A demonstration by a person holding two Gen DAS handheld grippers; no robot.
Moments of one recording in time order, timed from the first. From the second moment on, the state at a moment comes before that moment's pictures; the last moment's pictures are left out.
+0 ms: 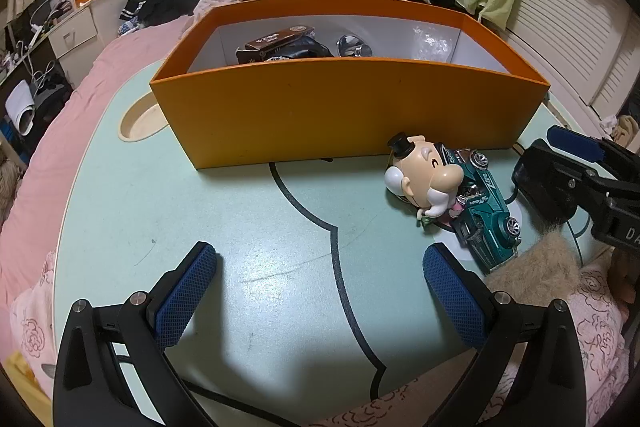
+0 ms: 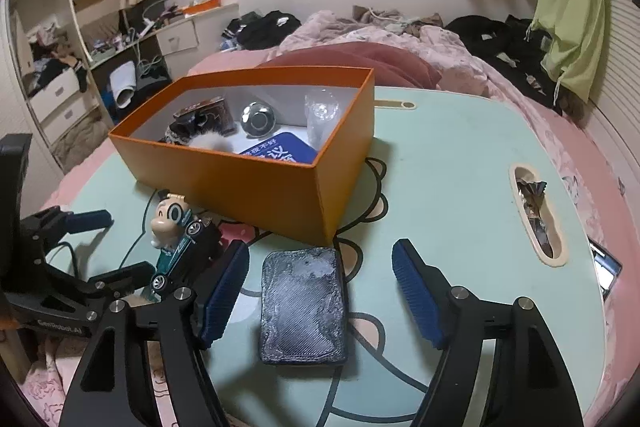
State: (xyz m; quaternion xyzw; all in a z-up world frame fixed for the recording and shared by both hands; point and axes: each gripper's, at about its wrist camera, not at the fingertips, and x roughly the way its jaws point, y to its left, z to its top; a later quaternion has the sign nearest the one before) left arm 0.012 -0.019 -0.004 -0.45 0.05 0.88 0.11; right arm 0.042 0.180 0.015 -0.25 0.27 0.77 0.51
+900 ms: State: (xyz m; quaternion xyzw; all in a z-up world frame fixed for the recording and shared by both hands) left arm -0.019 0.007 0.028 -0.43 0.02 0.88 0.19; right arm 0.042 0.170 0.000 -0.30 0.25 0.76 0.52
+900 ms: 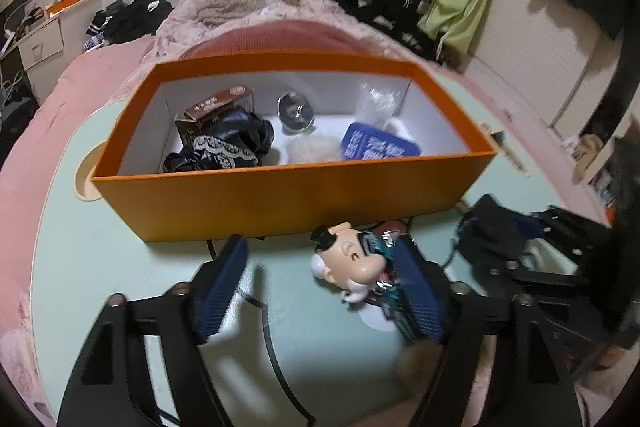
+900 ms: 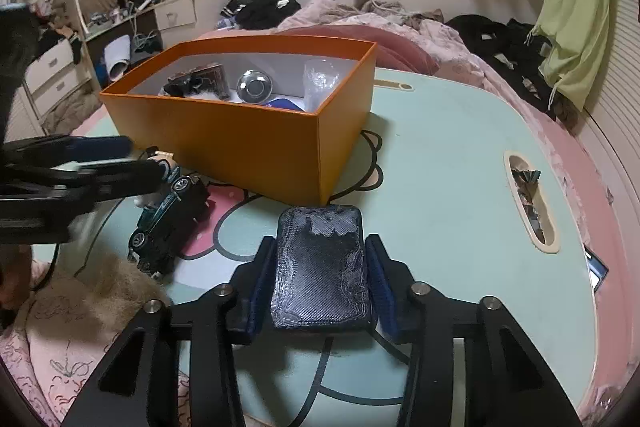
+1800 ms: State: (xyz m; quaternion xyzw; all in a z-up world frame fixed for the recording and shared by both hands) left arm -0.007 -0.016 0.075 -0.36 -0.01 0.91 0.22; right arm 0.030 0.178 0.071 -0.20 0.22 0.82 0.49
